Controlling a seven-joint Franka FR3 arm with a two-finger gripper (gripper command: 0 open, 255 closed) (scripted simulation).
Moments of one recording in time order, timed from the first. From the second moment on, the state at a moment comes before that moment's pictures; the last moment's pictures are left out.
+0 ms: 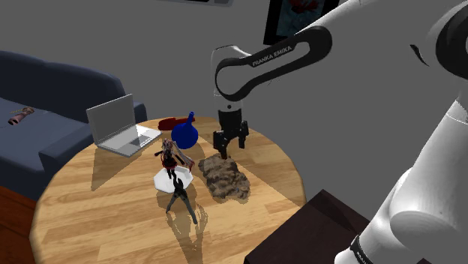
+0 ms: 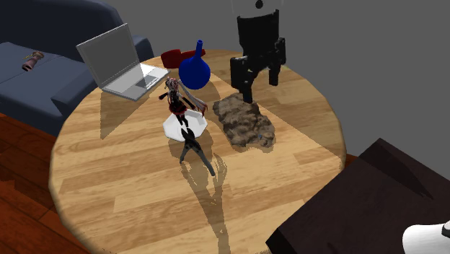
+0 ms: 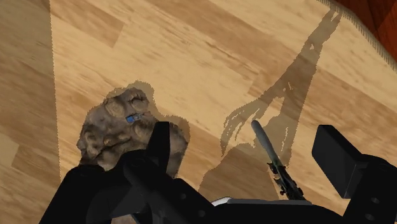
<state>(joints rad) 0.08 0.05 0.24 -2.09 0.01 1.90 0.16</state>
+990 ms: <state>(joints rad) 0.20 0.68 0.24 -1.53 -0.09 1.88 0.28</state>
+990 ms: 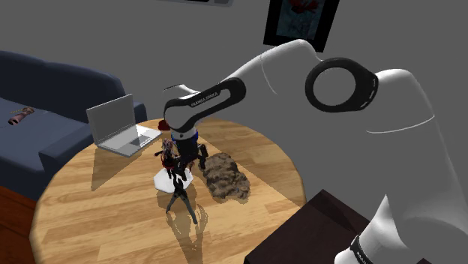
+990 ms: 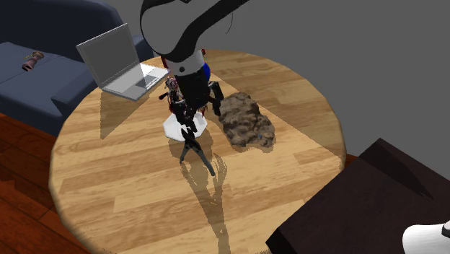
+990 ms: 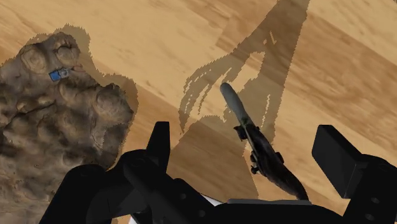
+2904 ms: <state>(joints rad) 0.35 1.33 0.21 -0.66 -0.12 1.61 0.27</state>
